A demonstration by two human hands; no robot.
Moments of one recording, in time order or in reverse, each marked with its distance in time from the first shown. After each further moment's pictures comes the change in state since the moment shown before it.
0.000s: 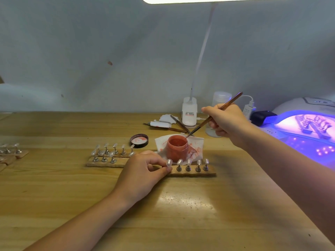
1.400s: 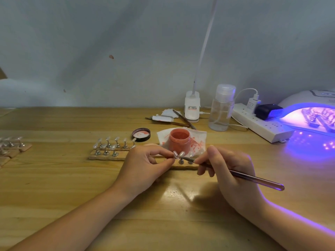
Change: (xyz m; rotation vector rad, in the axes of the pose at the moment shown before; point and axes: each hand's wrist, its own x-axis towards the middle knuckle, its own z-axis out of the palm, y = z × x) left_hand -0.007 0.004 -0.001 -0.138 0.016 -0.006; right_hand -0.090 0.073 0.021 0.091 -0.080 -0.795
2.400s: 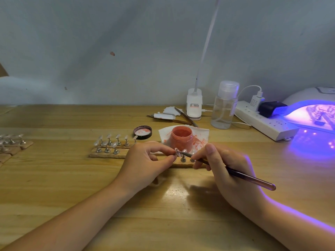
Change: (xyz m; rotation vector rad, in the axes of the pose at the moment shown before) left_hand 0.001 0.002 -0.002 -0.014 -0.021 -0.003; right_hand -0.001 0.010 0.001 -0.095 -0.040 -0.046
